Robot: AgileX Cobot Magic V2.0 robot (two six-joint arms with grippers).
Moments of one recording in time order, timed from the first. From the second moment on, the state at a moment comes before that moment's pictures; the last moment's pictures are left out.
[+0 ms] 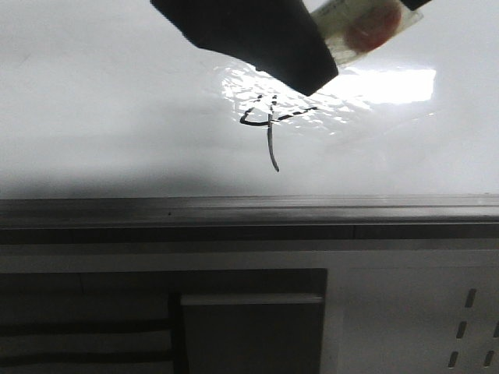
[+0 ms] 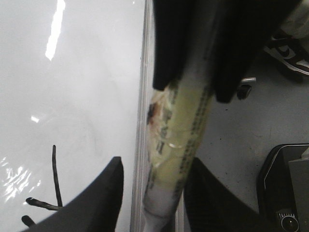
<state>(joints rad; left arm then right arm) -0.81 1.46 -1.19 -0.59 0.67 1.17 0.52 1.05 -1.04 0.38 0.88 -1.11</state>
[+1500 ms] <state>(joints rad) -0.34 0.96 -0.94 -0.10 0.78 0.24 0.37 0.67 -1.08 0.16 0.95 -0.76</state>
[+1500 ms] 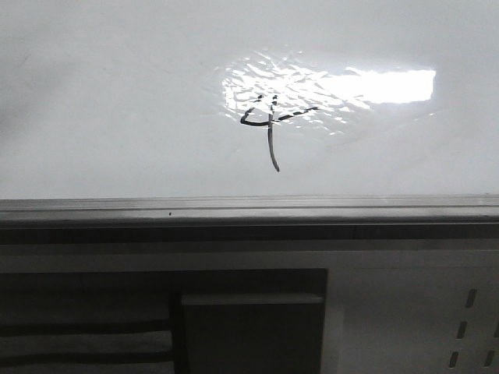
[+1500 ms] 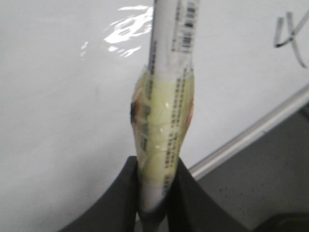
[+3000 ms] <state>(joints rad) -0.14 1.13 -0.64 -0.29 0.30 0.17 0.37 0.67 -1.07 0.16 0.98 -0.76</state>
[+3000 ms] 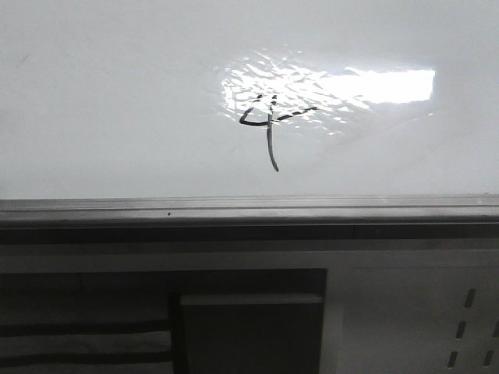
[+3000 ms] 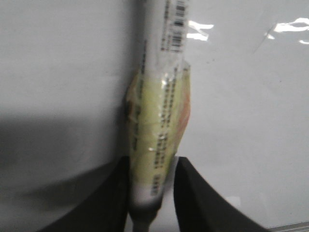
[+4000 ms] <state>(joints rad) -0.14 0.43 -0.59 -0.20 0.57 0.18 0.37 0.61 -0.76 0.14 0.72 -0.19</state>
